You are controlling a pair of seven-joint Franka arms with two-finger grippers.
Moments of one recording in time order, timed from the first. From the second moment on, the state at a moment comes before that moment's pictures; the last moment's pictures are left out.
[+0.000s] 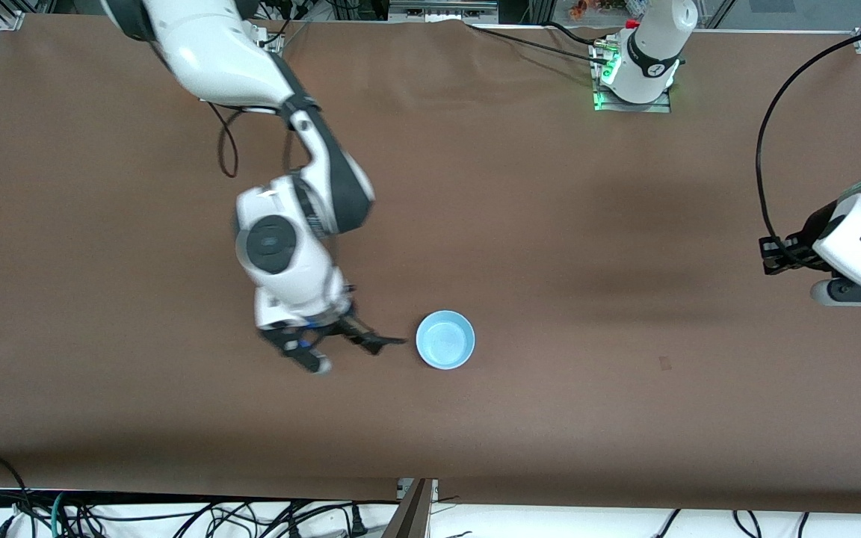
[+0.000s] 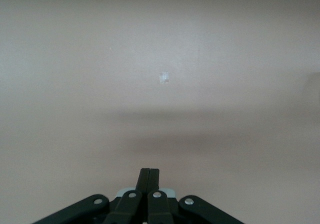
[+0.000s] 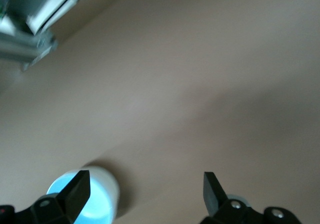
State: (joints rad) left arm 0.05 0.27 -0.08 -1.39 0.05 1.63 -0.06; right arm 0.55 0.82 -0.22 -1.02 0.21 1.97 0.91
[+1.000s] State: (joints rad) left arm 0.05 0.24 -0.10 -1.45 0.02 1.66 -0.05; right arm 0.29 0.10 -0.34 -1.58 0.12 1.59 0.26
